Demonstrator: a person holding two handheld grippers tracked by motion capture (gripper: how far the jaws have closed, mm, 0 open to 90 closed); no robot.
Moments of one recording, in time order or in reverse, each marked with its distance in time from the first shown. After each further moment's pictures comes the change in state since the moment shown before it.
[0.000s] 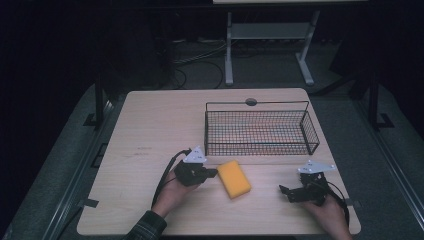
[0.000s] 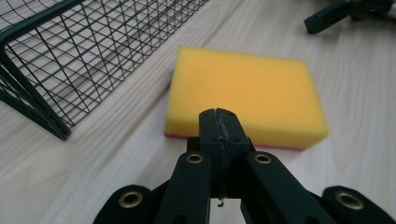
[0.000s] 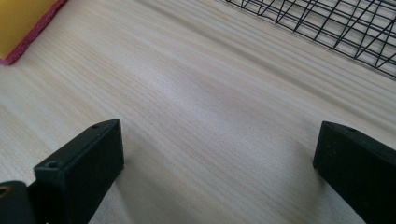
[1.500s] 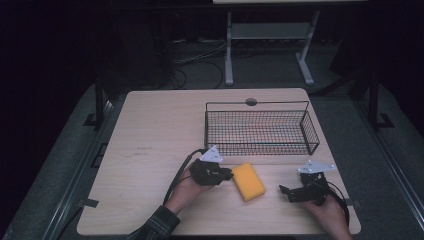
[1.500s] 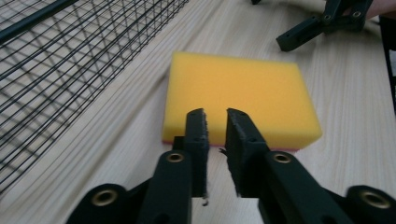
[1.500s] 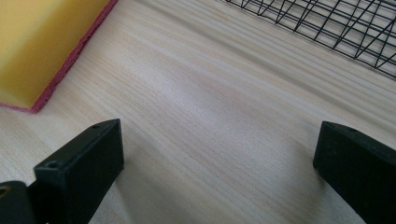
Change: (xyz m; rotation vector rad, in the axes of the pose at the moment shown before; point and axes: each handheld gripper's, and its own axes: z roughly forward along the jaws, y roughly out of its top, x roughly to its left) left arm -0.018 0.023 0.022 0.013 -0.067 0.031; right arm 0.000 0.000 0.000 0.000 0.000 0.001
